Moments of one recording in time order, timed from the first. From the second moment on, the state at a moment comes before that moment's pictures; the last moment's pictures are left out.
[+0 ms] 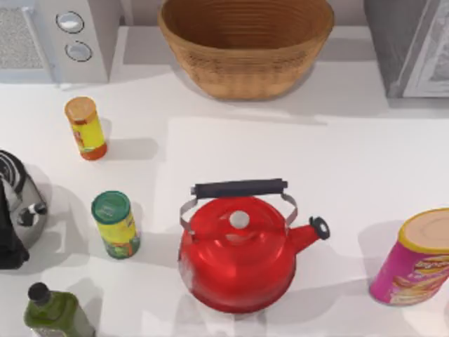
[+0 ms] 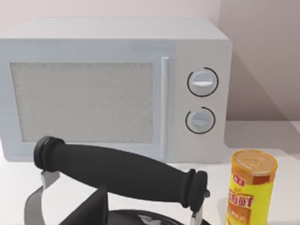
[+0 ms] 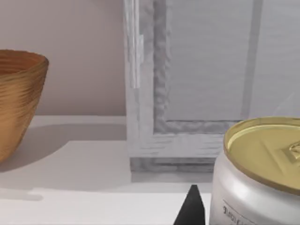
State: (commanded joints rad) left arm 0.00 0.00 0.00 0.00 0.00 0.00; right arm 0.00 0.00 0.00 0.00 0.00 0.00
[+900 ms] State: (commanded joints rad) left arm 0.00 0.00 0.00 0.00 0.00 0.00; right arm -0.04 0.76 0.21 0.59 -0.31 0.01
